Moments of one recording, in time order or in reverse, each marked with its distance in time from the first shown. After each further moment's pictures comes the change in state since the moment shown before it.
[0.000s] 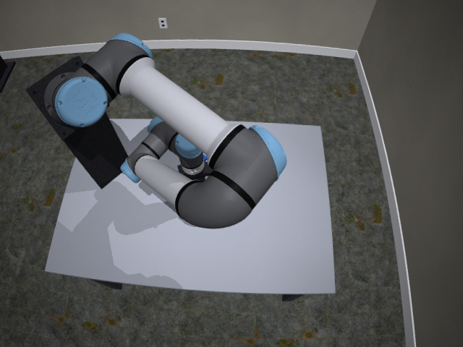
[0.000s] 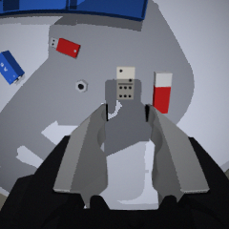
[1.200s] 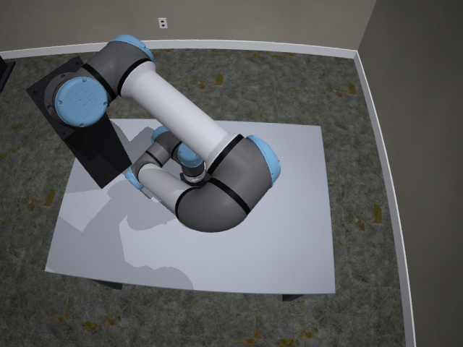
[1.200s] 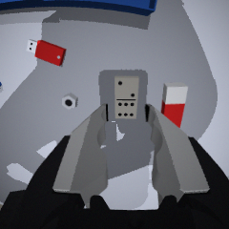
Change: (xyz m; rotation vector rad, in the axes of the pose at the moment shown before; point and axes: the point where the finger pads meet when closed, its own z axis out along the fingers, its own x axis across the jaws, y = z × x) arm 0.001 0.001 0.053 0.000 0.001 0.001
